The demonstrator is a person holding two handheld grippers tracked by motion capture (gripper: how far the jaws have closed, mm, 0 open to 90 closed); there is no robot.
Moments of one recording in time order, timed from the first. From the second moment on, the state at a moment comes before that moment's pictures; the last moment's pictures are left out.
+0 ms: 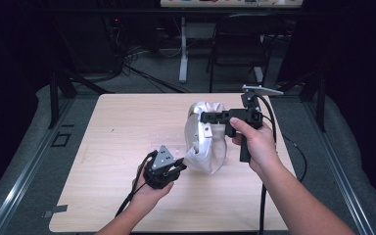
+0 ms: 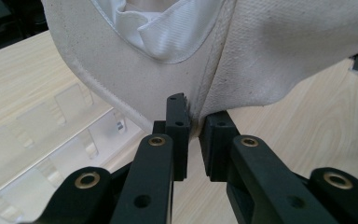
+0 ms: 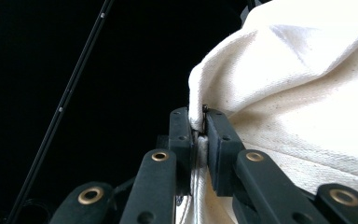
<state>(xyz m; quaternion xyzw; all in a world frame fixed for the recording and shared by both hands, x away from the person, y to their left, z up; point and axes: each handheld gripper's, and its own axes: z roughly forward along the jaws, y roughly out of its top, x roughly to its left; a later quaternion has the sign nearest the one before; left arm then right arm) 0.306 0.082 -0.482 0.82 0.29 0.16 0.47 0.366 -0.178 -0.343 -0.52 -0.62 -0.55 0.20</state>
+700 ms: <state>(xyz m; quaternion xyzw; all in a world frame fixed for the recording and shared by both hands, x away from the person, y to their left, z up) 0.338 0.083 -0.481 0.81 0.29 0.15 0.48 0.385 -0.179 -0.359 -0.54 -0.62 -0.54 0.20</state>
